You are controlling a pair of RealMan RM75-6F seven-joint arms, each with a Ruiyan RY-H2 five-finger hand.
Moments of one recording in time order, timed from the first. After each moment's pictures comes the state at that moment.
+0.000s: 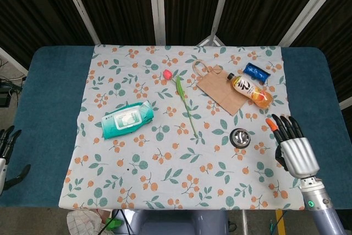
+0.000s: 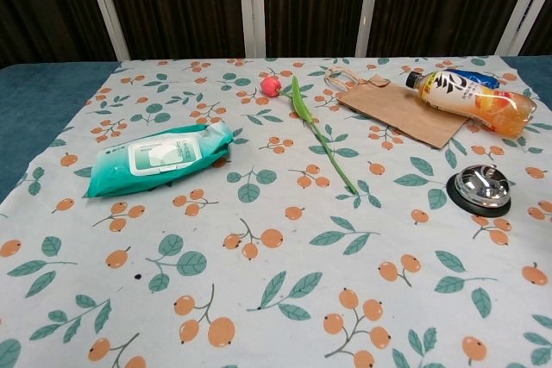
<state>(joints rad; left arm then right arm) 0.01 -1.09 -0.01 -1.69 1.59 1.64 0.10 0.23 -1.17 0.10 -1.65 -1.61 1.36 -0.15</state>
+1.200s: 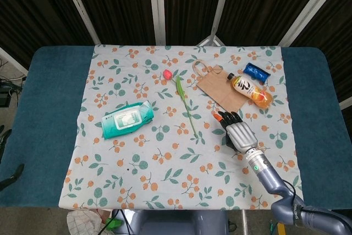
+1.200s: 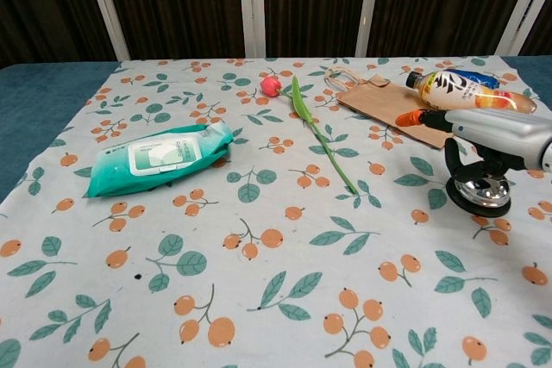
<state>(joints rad) 0.04 -1.10 -0.03 -1.69 1.58 1.68 0.10 0.54 -1.51 0.16 -1.35 -1.38 0.92 -0.06</state>
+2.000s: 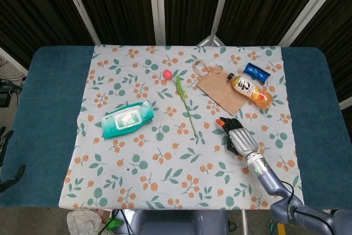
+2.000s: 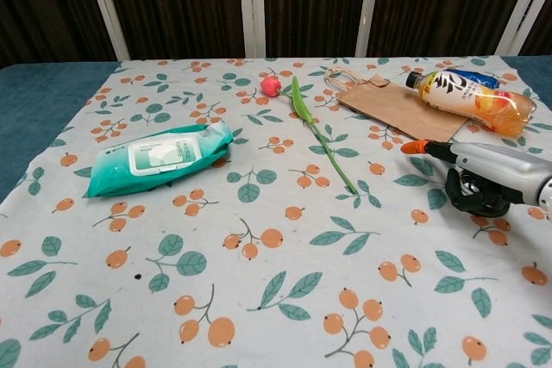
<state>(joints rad) 0.04 -1.10 -0.03 -1.71 1.58 1.68 0.13 0.54 -1.64 0.07 -1.10 -1.47 0.94 0.24</state>
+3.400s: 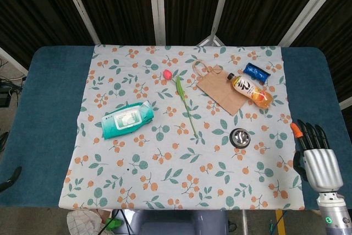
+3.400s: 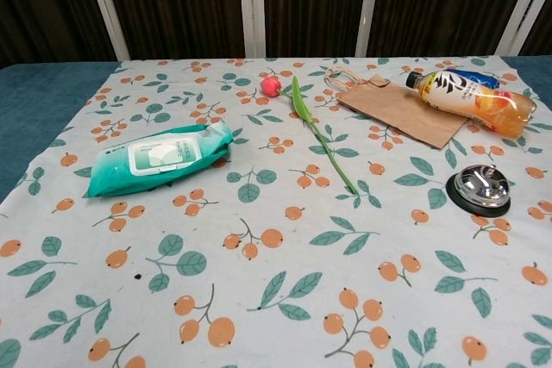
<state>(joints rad) 0.07 -1.08 -0.02 -1.69 1.62 1.72 0.07 0.13 -1.10 0.00 -1.73 -1.55 1.59 -0.14</state>
